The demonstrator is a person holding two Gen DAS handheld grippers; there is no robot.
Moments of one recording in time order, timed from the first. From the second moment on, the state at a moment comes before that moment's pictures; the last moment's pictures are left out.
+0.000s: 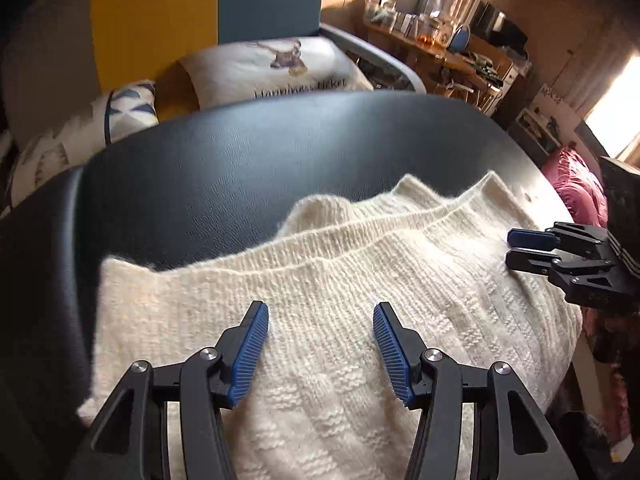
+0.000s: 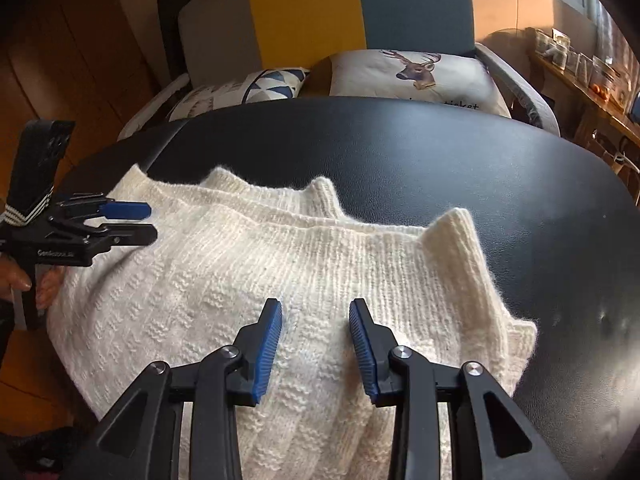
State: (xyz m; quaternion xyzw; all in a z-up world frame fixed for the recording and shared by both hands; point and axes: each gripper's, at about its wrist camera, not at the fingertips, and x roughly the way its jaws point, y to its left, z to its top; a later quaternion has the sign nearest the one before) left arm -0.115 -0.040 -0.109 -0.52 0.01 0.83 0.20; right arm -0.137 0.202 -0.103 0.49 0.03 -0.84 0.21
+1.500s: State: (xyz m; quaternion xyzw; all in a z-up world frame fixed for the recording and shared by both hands) left arm -0.113 -0.038 -0.141 -0.46 -0.11 0.87 0.13; right arm -0.169 0.167 -0.129 0.48 0.00 -0.86 0.17
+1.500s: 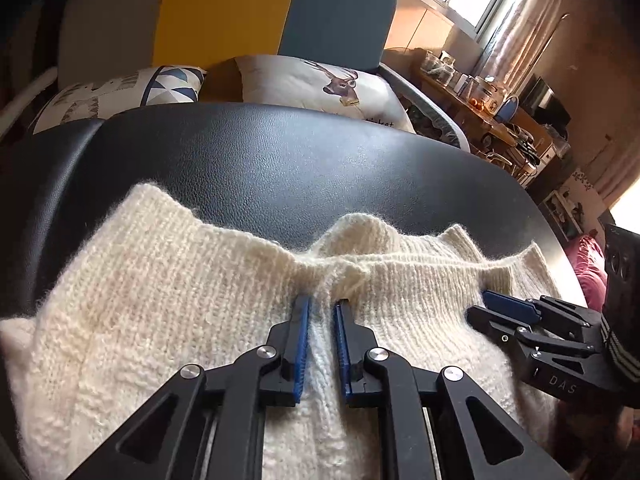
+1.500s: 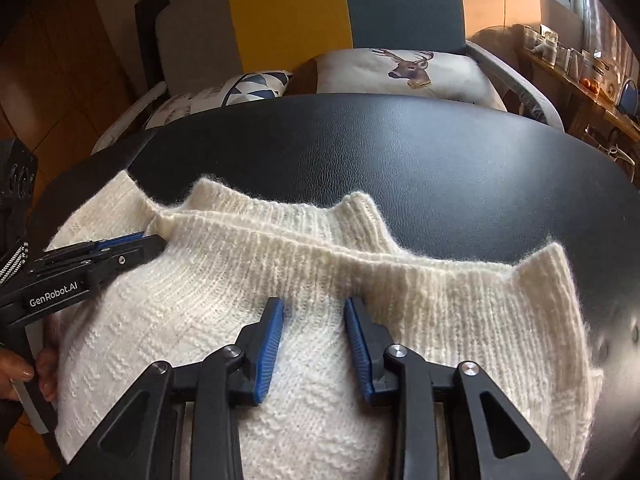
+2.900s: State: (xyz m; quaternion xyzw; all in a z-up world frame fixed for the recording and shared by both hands) left arm -0.038 0.210 -0.113 -0.48 0.06 0.81 0.33; right arm -0.004 0.315 -0.179 0.63 -0.20 -0.56 0.50
